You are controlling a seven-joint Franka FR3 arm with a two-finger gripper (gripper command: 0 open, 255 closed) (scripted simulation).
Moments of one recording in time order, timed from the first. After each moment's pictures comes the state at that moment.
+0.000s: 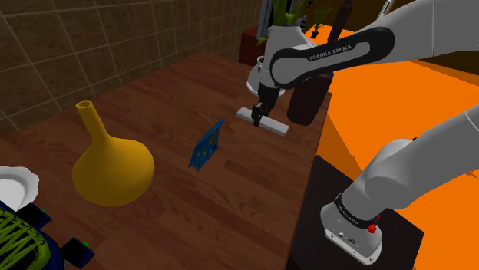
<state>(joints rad) 0.06 -0.30 0.09 -2.46 0.06 2.16 -0.08</state>
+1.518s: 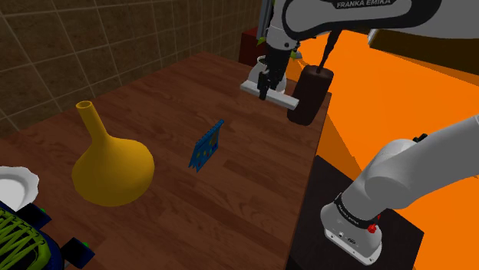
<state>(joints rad) 0.06 -0.38 0.08 -2.22 0.05 1.84 -0.08</state>
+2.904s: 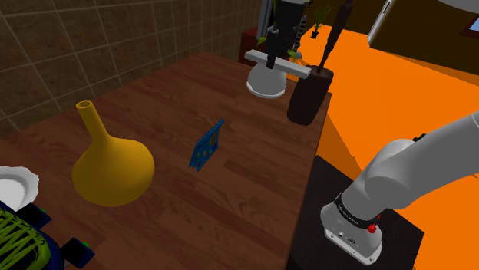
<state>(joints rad) 0.06 -0.35 0.08 -1.91 0.05 1.56 -0.07</state>
